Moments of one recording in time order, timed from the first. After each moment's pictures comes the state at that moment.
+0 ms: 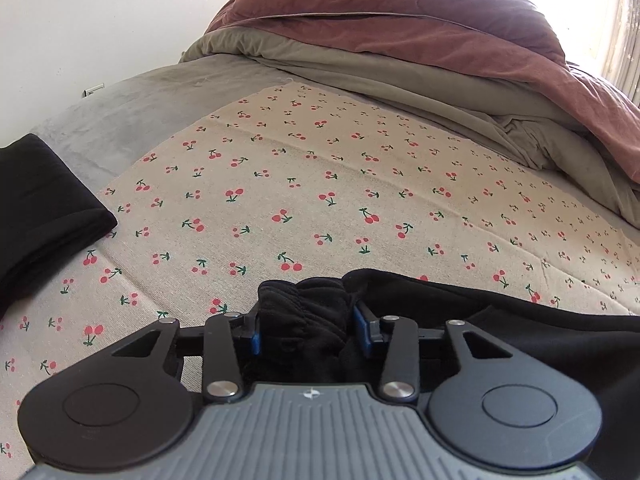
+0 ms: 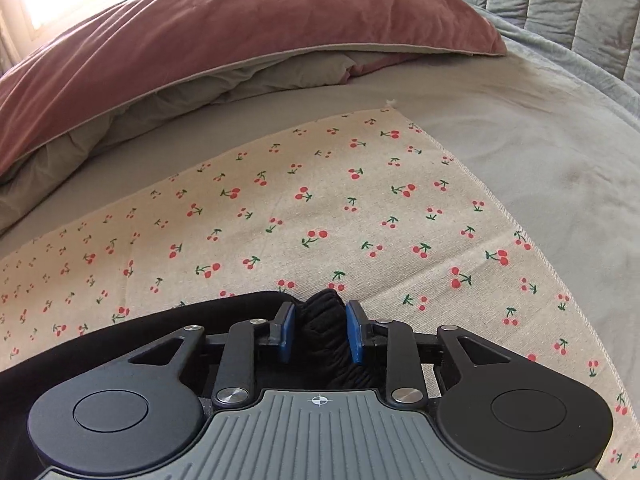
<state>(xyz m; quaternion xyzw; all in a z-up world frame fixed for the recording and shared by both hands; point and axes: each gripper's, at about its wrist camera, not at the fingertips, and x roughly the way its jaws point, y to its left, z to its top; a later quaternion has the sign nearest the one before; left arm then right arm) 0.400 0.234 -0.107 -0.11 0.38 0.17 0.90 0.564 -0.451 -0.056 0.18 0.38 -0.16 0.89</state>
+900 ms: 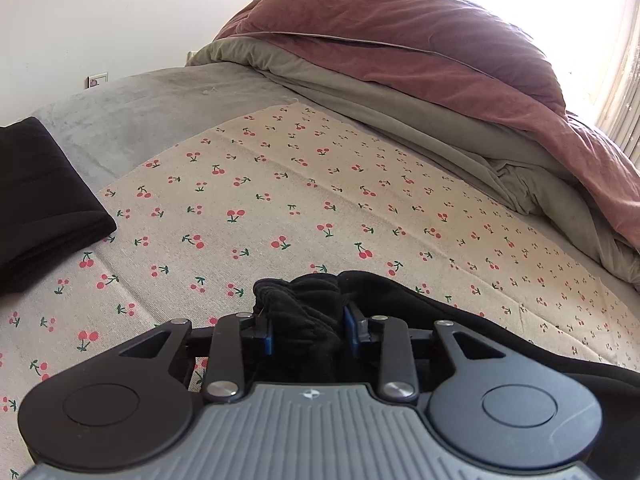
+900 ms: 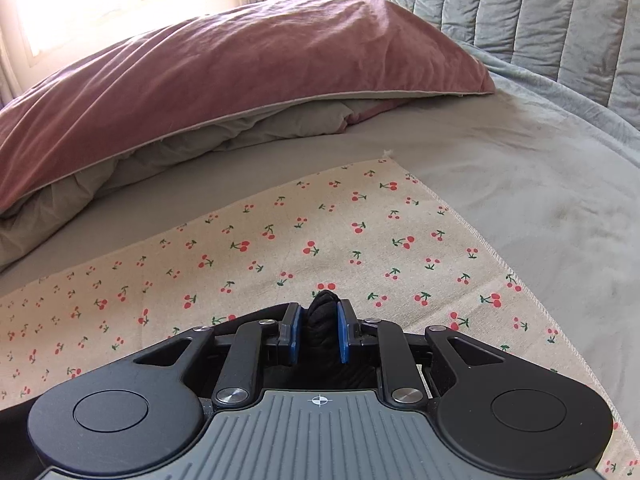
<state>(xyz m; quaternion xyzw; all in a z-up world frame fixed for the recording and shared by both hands) 0.395 0.248 -0.094 -0.17 0.34 0.16 0.91 0.561 -0.444 -0.029 0.18 0.32 -0.19 0.91</state>
